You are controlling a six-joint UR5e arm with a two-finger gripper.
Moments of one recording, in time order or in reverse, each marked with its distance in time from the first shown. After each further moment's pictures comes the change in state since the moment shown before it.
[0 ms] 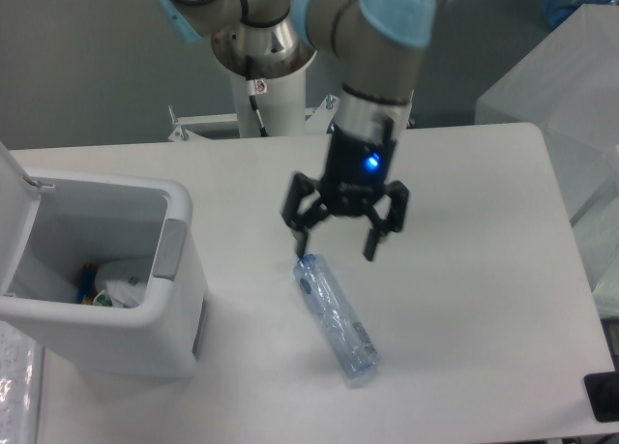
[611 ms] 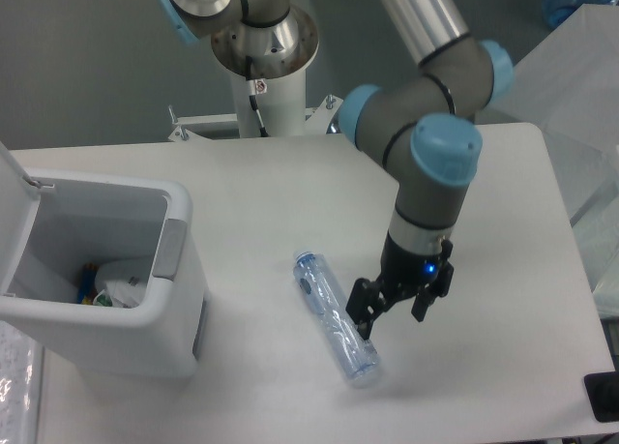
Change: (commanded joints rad) arm -0.037 -0.213 0.088 0.008 0.092 0.003
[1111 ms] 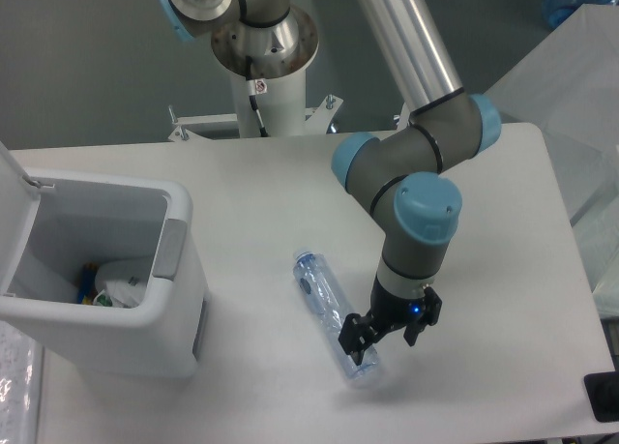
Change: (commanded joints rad) arm -0.043 -0.063 0.015 0.029 0.080 -0.008
